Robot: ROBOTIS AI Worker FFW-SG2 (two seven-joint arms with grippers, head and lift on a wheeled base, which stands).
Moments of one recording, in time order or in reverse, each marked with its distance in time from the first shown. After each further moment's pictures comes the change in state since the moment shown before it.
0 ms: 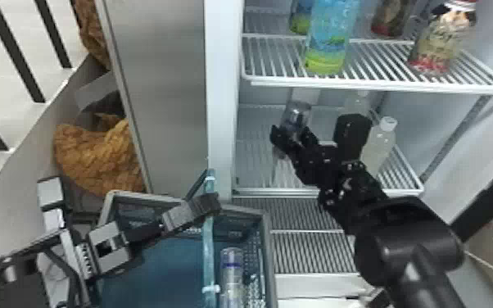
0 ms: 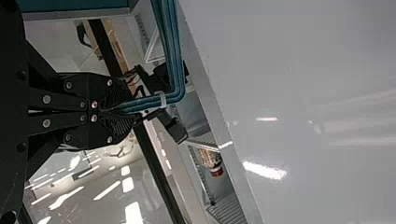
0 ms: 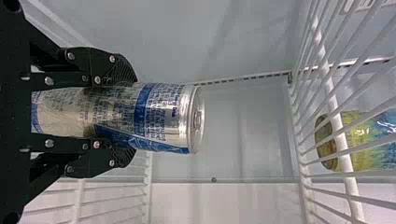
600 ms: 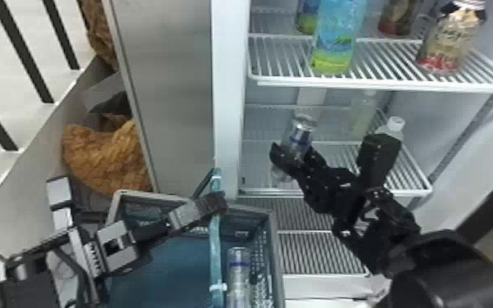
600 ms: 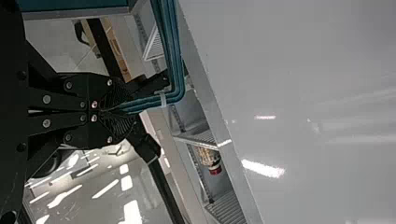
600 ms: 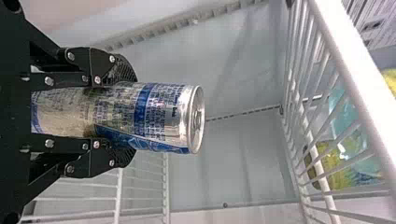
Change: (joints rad) left arm 0.003 -0.001 -0.002 0.000 0.007 -0.008 -0.002; right arm 0.218 -0.040 -0.026 -0.319 -0.118 0.122 0.021
